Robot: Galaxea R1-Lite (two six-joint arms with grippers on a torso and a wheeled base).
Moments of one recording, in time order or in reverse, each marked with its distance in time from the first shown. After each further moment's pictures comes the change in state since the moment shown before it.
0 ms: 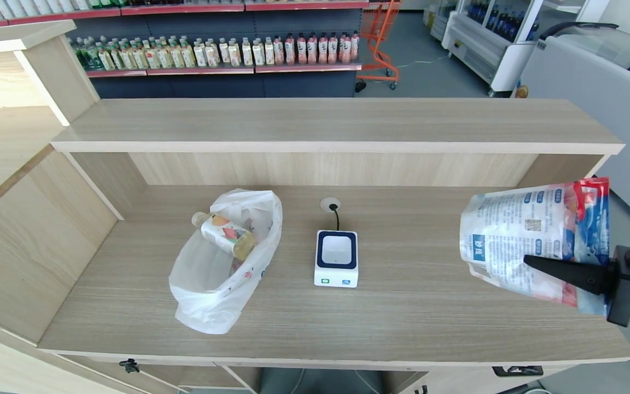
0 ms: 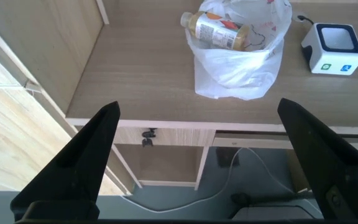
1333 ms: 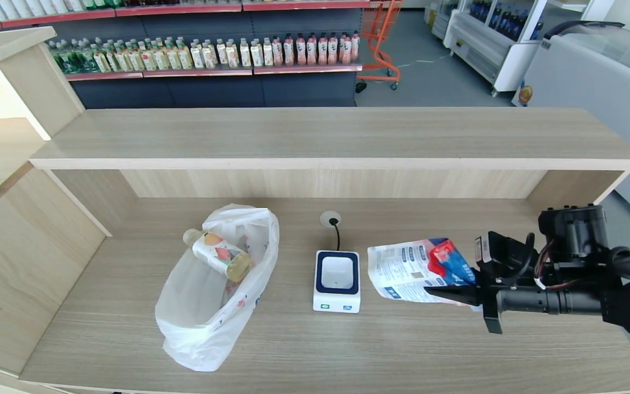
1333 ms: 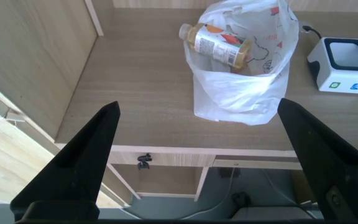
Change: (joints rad) left arm 0.001 0.000 0.000 0.000 0.000 -0.003; right arm 0.321 0.446 -0.175 -0.001 -0.075 -0.793
